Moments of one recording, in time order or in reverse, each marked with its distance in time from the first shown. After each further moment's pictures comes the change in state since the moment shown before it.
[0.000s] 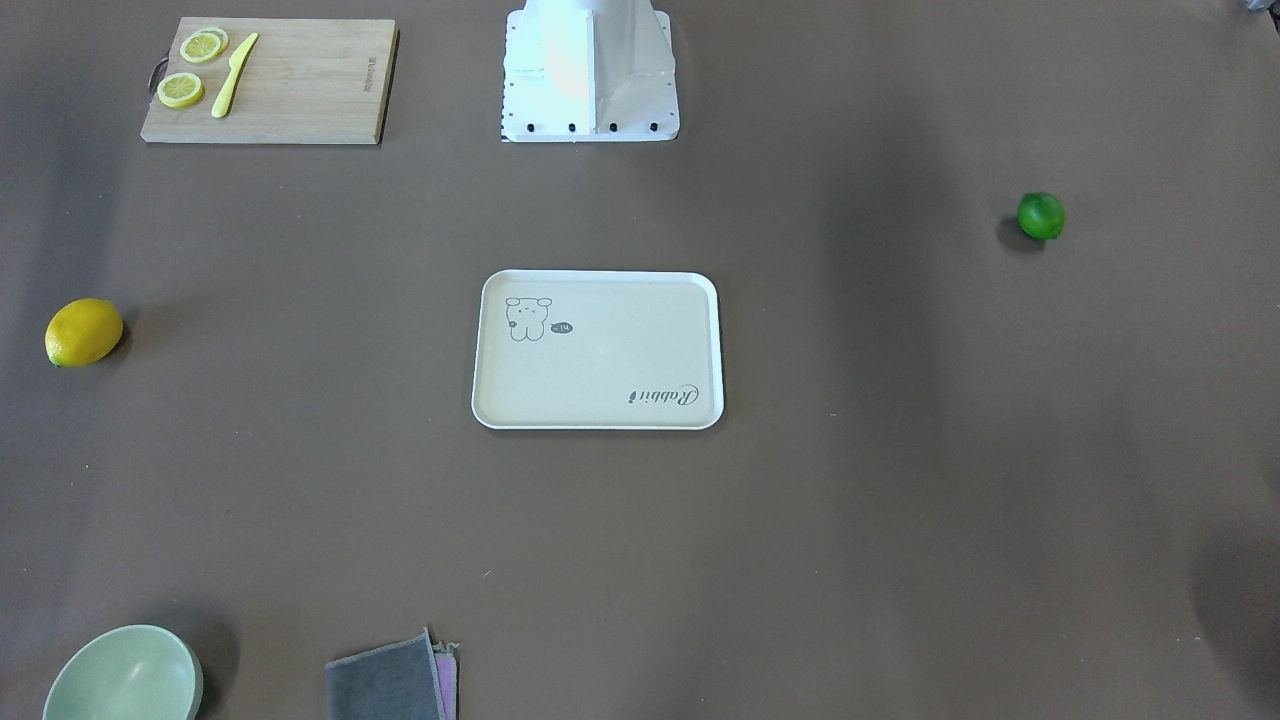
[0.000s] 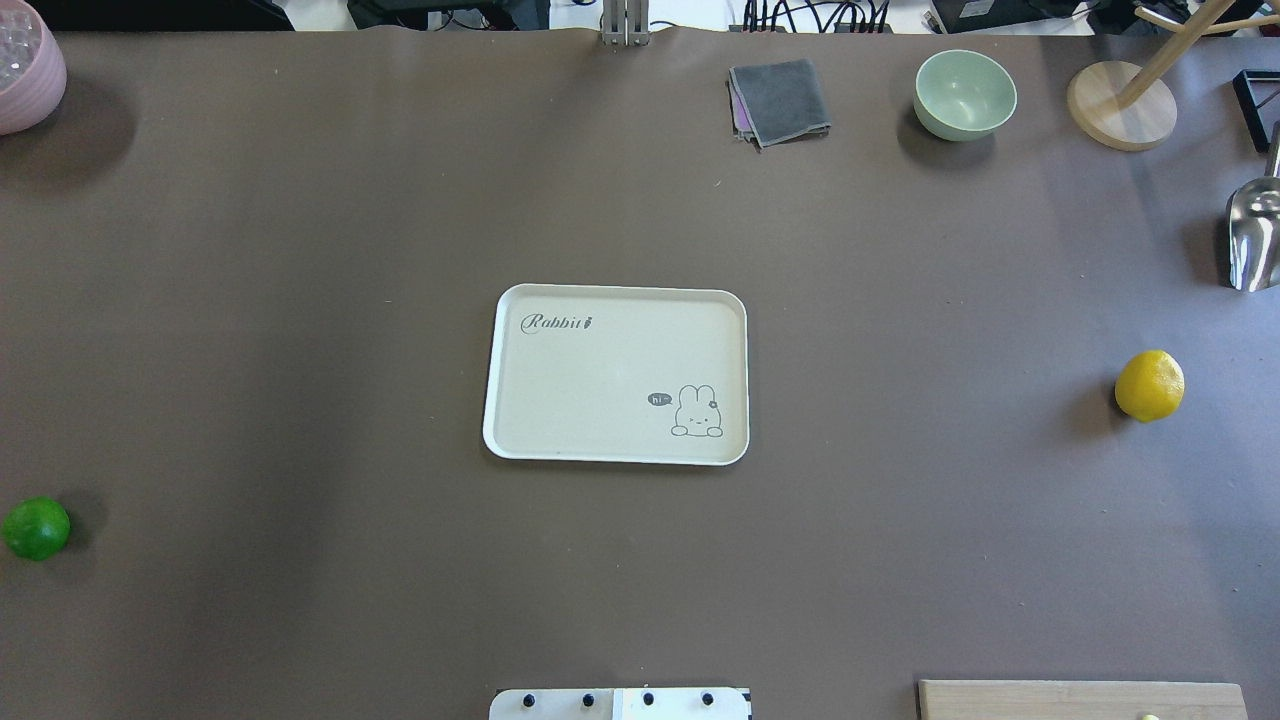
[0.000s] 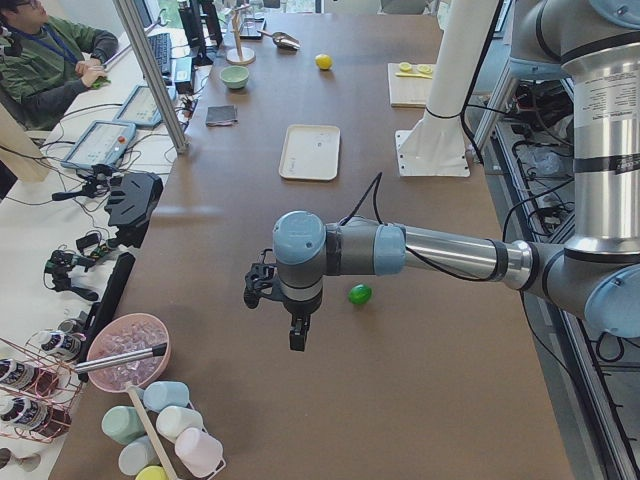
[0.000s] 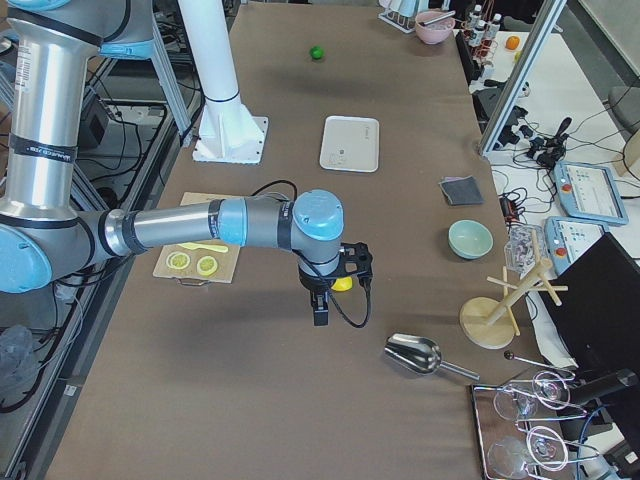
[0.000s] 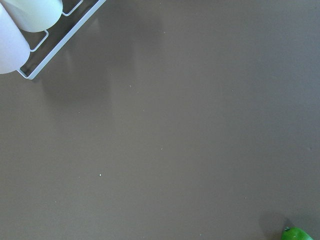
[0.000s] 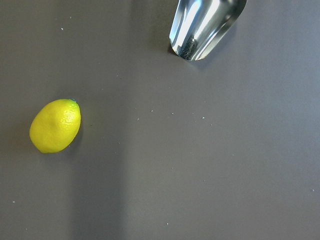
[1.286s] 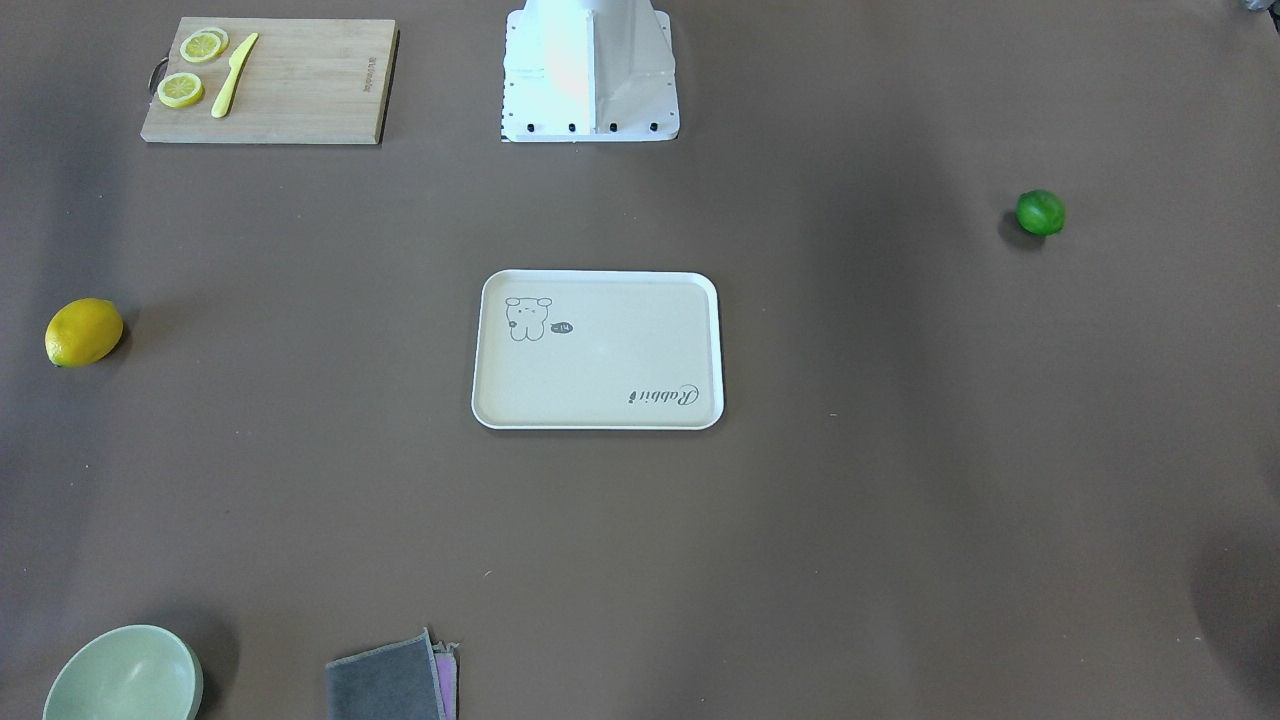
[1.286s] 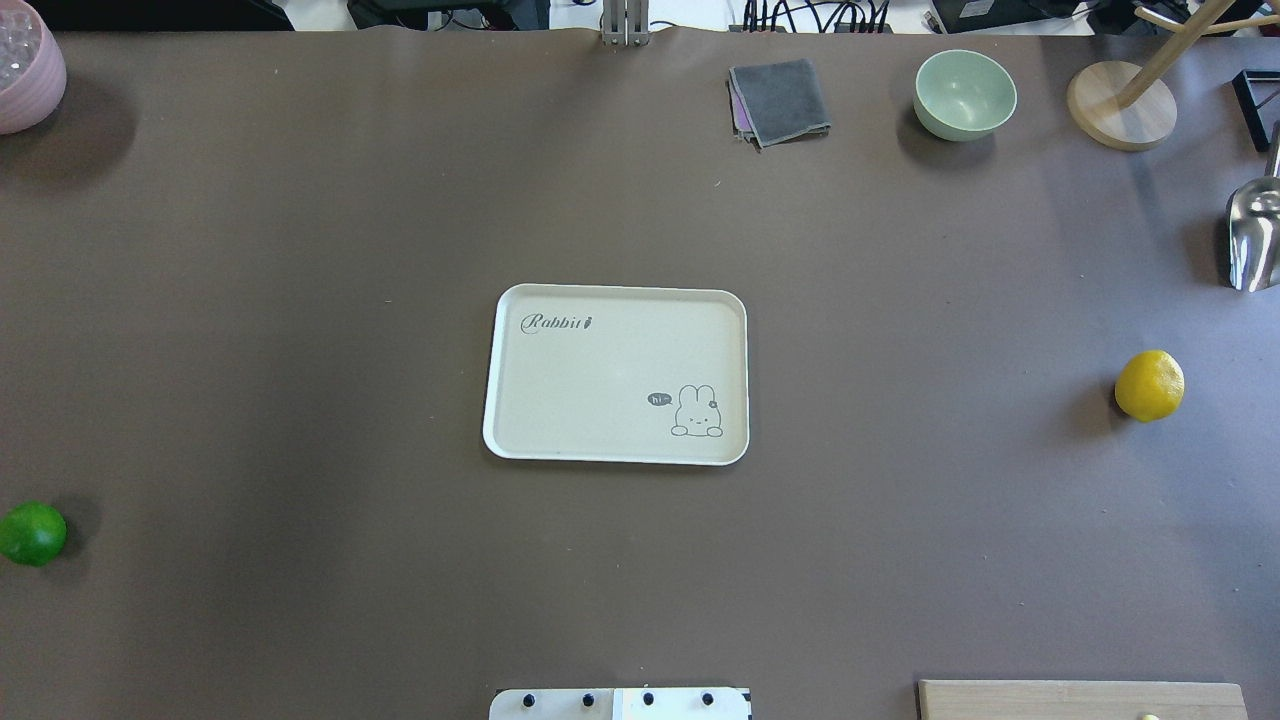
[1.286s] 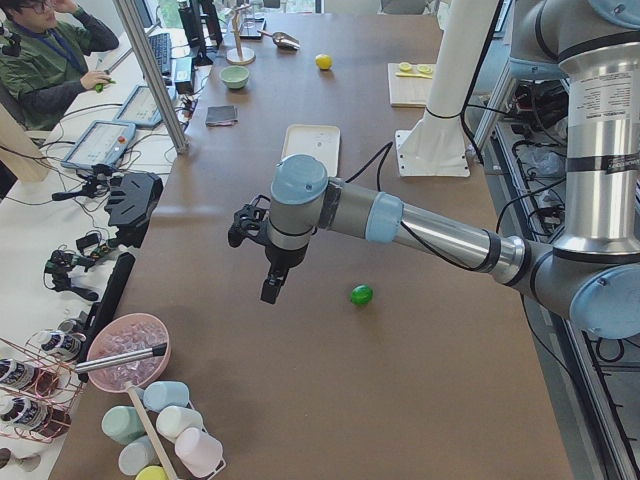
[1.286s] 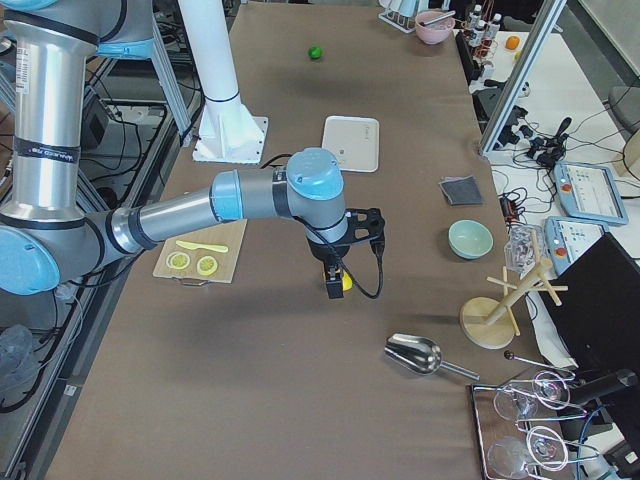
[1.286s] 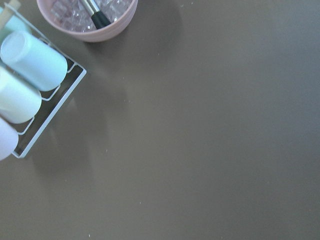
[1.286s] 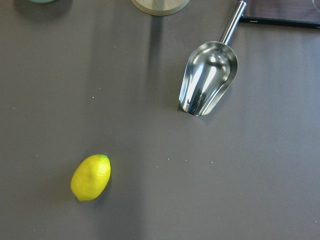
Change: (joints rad) left arm 0.006 -0.040 -0.051 -0.294 -0.039 -0.010; right arm 0.091 0.055 0.085 0.002 0.054 0.104
